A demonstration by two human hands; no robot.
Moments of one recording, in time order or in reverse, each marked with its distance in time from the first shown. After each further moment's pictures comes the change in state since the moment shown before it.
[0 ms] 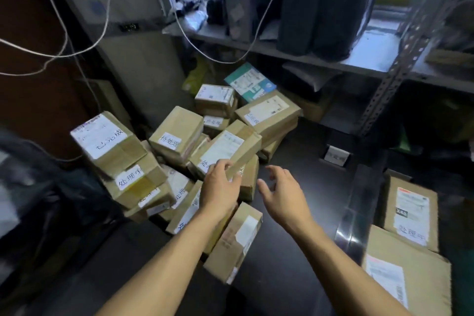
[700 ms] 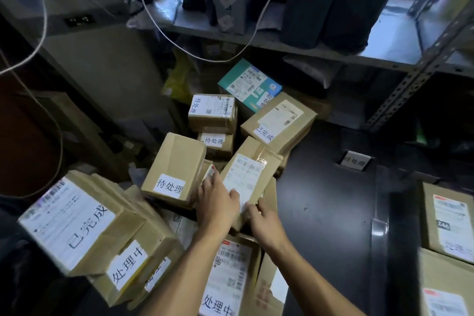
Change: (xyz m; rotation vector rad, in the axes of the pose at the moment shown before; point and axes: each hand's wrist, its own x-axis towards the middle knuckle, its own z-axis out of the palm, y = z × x) left_hand 0.139 -0.050 -0.014 0.364 -0.149 -0.059; right_hand 0.087 -0.039 0.124 0.588 -0.175 0.496
